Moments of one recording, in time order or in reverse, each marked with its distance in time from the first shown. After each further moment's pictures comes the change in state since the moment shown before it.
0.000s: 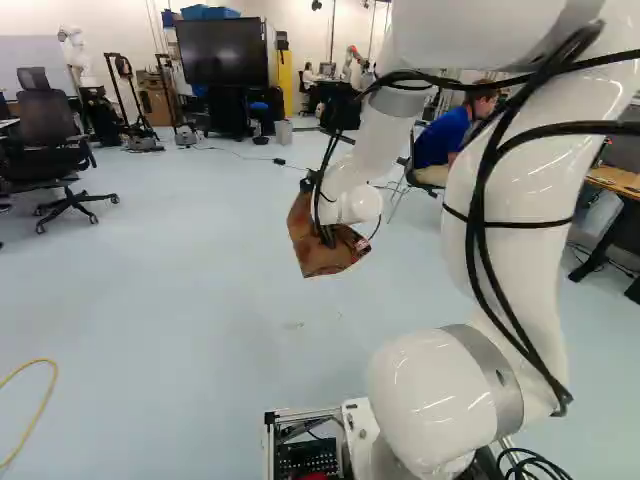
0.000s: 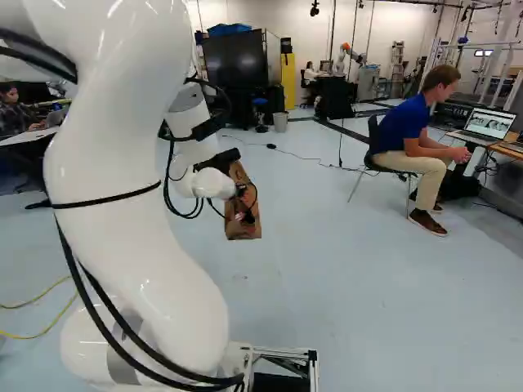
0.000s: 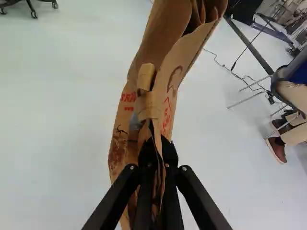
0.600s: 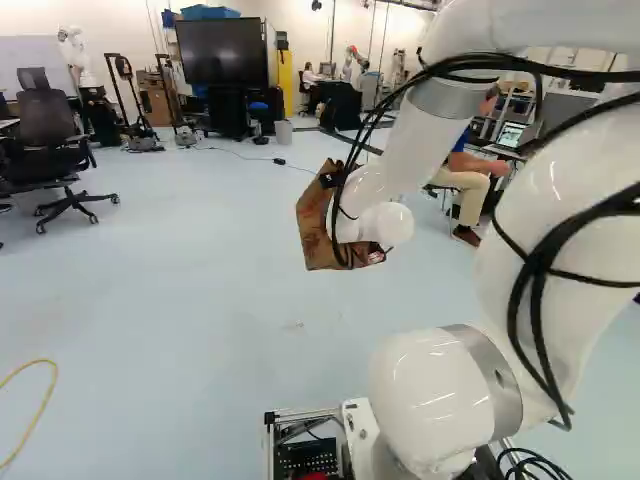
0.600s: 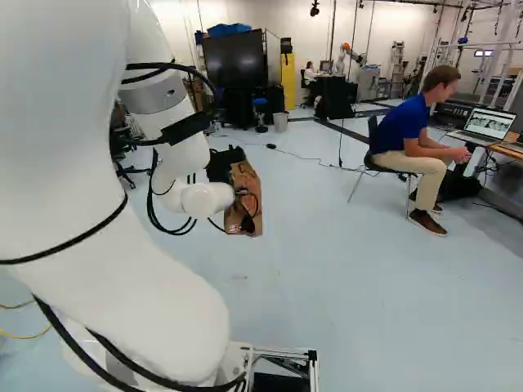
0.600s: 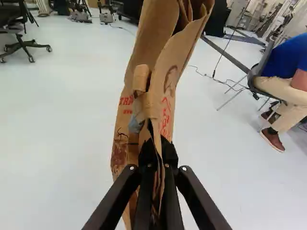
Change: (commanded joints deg) arm -2.5 14.7 13.9 0.0 8.3 8.0
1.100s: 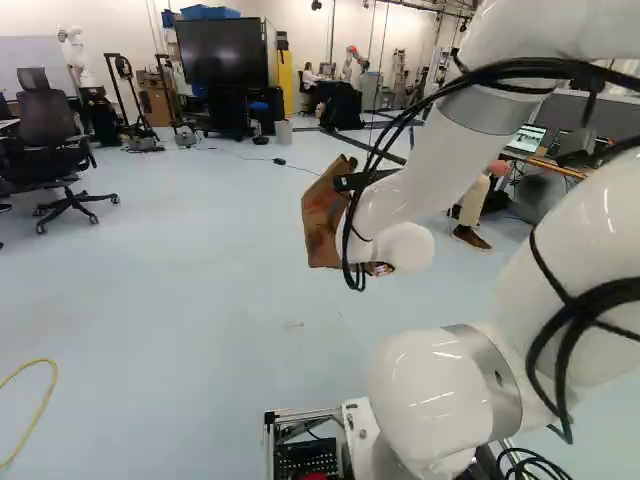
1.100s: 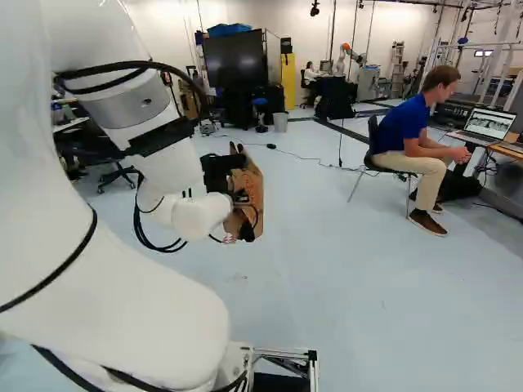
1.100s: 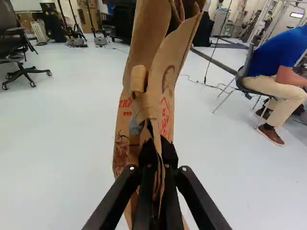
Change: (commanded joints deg) arm -1.4 8.3 7.9 0.0 4.7 4.5
